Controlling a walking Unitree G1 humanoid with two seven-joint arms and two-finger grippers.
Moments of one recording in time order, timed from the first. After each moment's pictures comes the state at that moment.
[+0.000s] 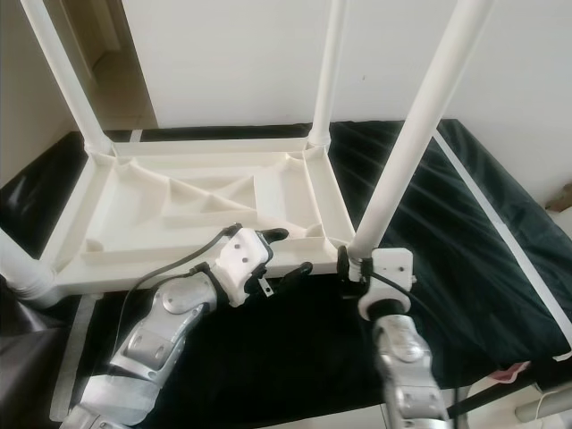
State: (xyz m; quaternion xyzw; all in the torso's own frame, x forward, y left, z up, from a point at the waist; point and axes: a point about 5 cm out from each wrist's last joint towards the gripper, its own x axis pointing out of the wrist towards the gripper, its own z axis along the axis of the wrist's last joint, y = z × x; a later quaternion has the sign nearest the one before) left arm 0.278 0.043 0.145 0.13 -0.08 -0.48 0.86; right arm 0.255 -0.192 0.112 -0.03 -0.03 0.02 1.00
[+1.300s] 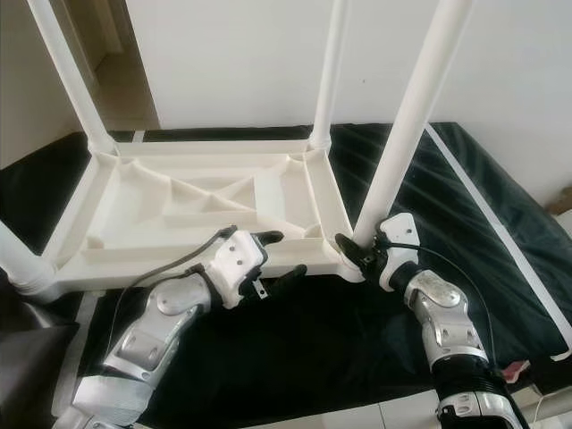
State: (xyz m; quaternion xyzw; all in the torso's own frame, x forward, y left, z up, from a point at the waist) left arm 0.277 0.047 0.142 0.14 -0.07 -0.48 0.86; right arm 0.310 -0.211 0.118 -0.07 0.01 0.25 0.97
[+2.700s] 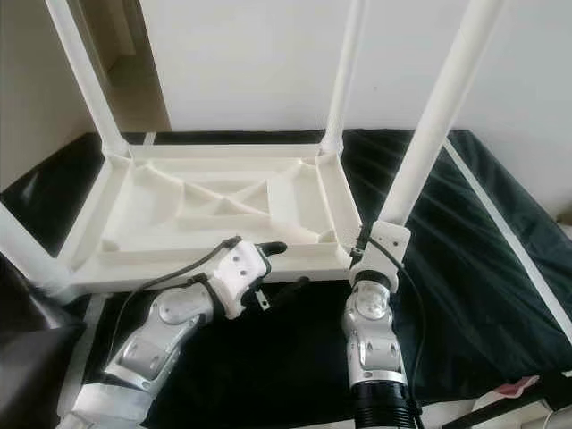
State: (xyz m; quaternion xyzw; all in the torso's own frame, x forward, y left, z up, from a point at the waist) left arm 0.271 0.043 0.136 0.14 -0.06 -0.50 0.85; right arm 0.290 -0.173 0.115 0.02 0.03 -0.24 0.97
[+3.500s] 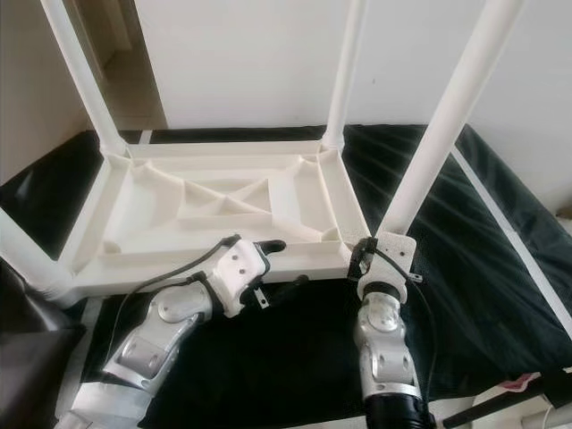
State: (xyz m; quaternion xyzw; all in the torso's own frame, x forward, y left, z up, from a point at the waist) left arm 0.272 0.044 0.137 0.14 -0.07 -0.50 0.85; right arm 0.279 -0.184 0.108 -0.01 0.02 -0.17 0.98
